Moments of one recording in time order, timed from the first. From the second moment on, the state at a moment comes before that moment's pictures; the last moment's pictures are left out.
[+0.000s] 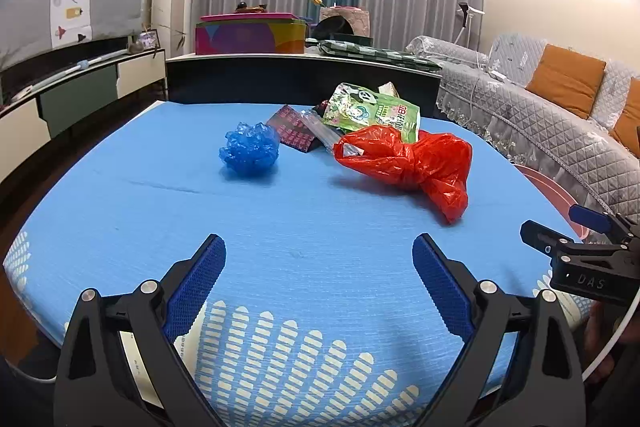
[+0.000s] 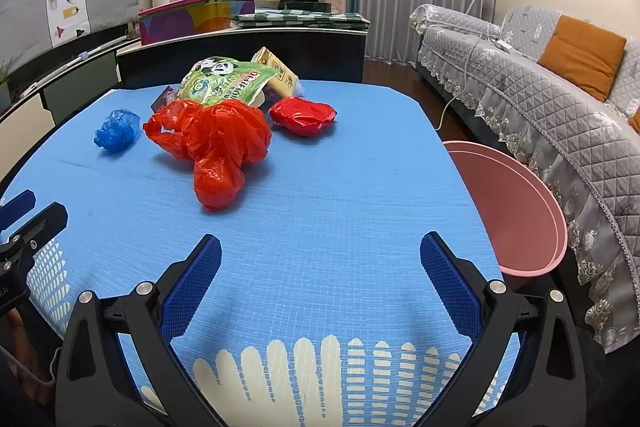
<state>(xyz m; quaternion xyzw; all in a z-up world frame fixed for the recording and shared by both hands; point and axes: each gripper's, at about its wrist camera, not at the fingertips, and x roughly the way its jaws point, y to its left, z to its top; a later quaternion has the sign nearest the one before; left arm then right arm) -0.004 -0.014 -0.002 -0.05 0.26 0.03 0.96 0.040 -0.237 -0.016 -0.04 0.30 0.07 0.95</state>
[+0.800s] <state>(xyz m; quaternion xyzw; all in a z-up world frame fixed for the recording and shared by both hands) -0.003 -0.014 -0.001 -0.05 0.26 0.02 0.96 0.039 -0.238 -0.012 -0.04 0.30 0.07 0.95</state>
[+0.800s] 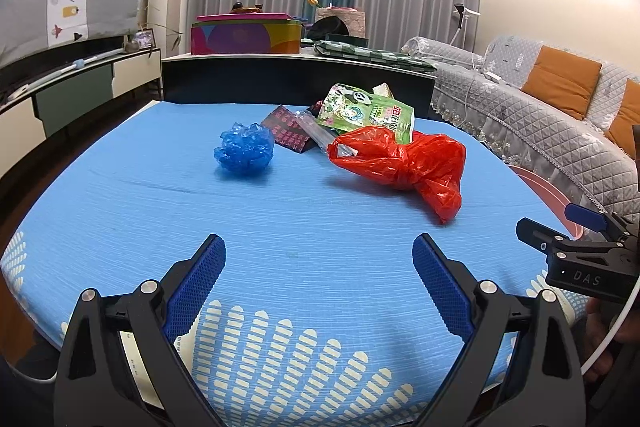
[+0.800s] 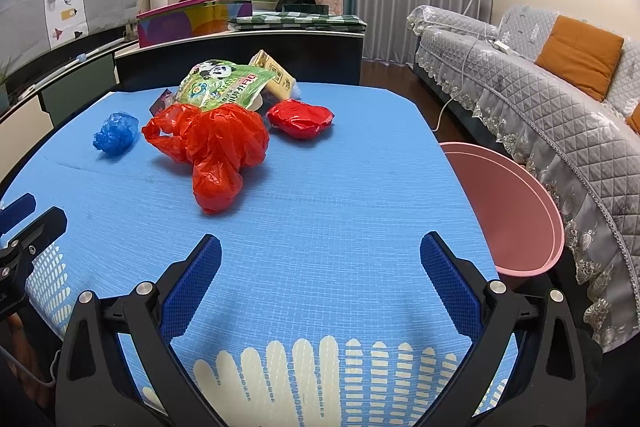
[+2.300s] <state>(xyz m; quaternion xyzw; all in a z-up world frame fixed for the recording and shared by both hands) 0.020 0.021 0.044 -0.08 0.24 0.03 0.97 0.068 -0.205 0.017 0.01 0.29 0.16 0.94</state>
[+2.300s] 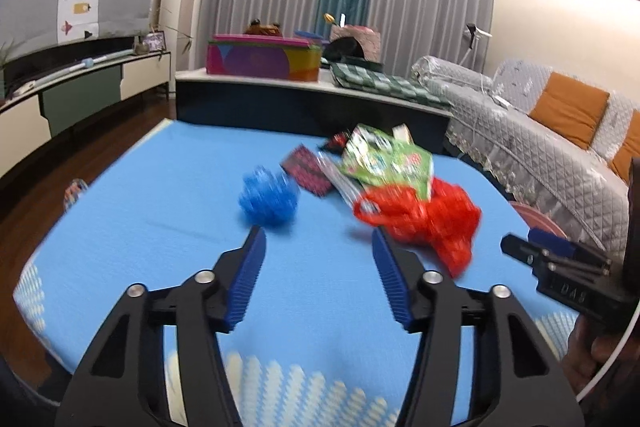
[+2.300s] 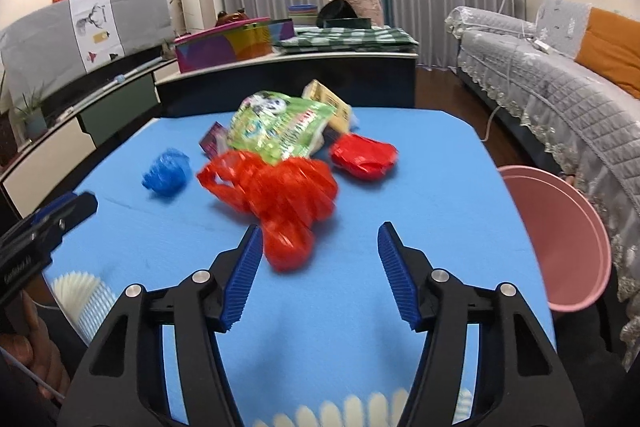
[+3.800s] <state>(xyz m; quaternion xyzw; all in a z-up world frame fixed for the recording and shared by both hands) 0.104 0.022 0.029 -0.09 0.32 0.05 0.94 0.115 -0.211 0.032 0.03 0.29 0.20 0.94</state>
